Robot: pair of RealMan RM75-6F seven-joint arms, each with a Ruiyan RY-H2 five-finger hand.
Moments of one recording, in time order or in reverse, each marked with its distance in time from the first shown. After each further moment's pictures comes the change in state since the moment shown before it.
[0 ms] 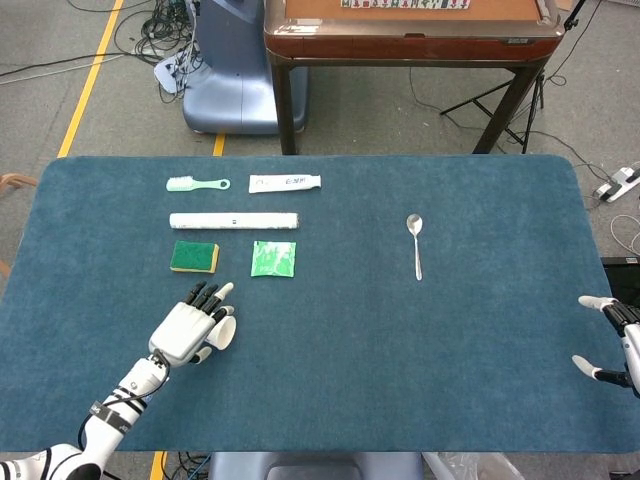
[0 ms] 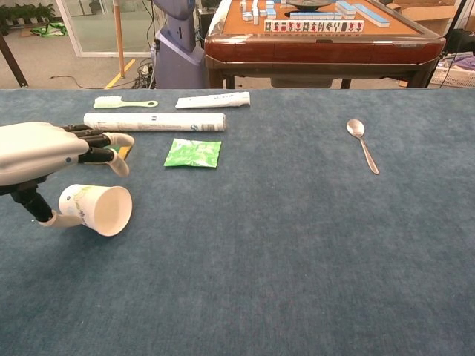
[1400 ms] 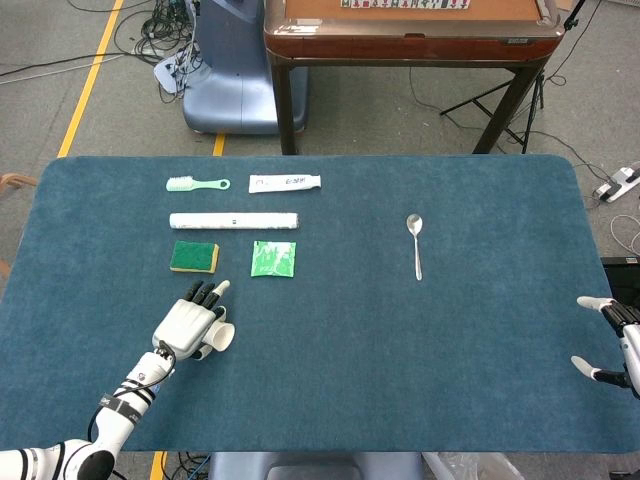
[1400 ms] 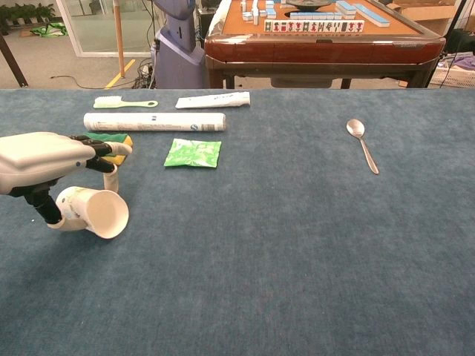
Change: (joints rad) left arm -0.078 -0.037 0.027 0.012 -0.189 0.022 0.021; right arm 0.001 0.001 -0.002 0.001 -0.005 -0.001 0.004
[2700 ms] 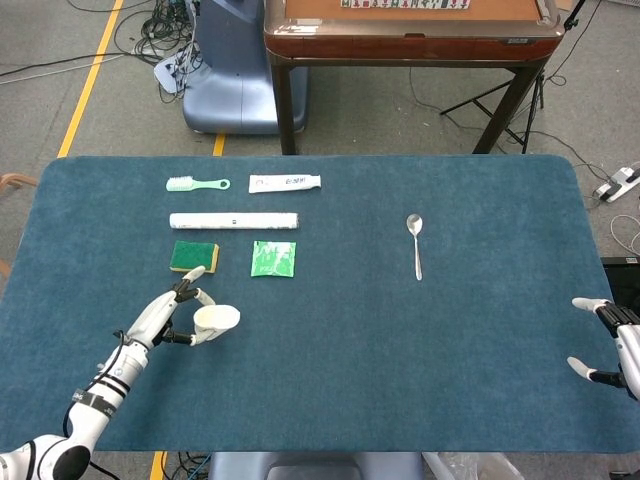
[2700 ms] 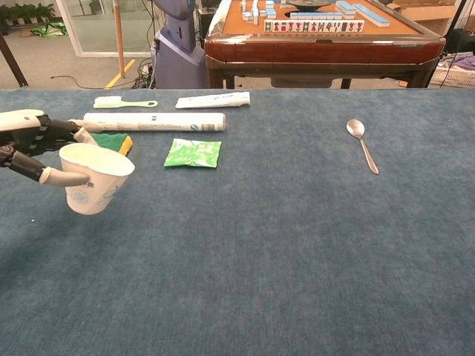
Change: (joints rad) left arm 0.128 0.059 -0.114 0.086 0.127 -0.098 -1.050; right arm 0.006 -0.006 -0.004 -0.005 -0.001 -0.012 -0.017
